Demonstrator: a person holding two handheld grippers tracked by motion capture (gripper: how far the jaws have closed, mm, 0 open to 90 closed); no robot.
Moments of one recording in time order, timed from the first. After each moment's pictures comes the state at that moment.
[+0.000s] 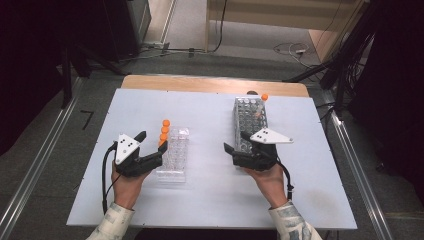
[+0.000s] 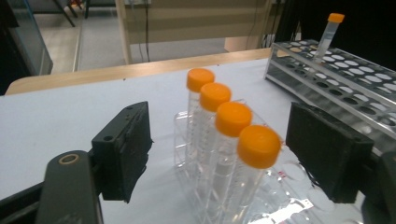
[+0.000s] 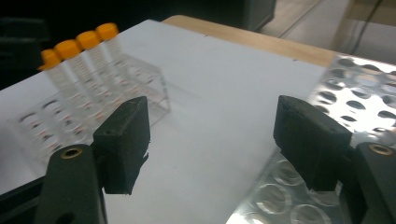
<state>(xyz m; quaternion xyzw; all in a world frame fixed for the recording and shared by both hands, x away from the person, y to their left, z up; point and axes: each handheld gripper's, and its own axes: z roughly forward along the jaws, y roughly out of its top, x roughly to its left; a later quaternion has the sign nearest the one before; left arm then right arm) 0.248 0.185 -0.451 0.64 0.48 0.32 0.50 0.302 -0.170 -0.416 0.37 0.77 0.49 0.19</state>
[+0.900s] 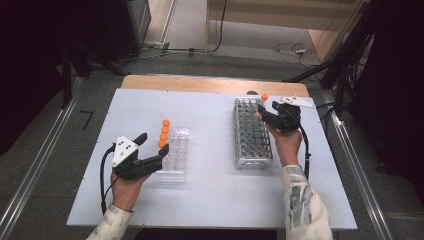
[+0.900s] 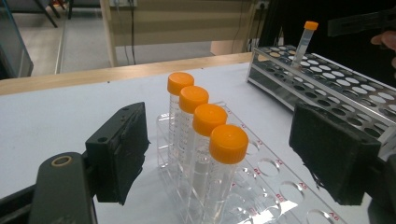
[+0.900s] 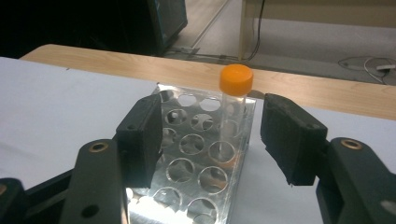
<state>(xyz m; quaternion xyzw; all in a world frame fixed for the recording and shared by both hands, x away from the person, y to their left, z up) 0.237 0.181 -0.444 0.65 0.46 0.30 0.52 0.419 -0.233 -0.419 0.48 0.70 0.45 0.26</state>
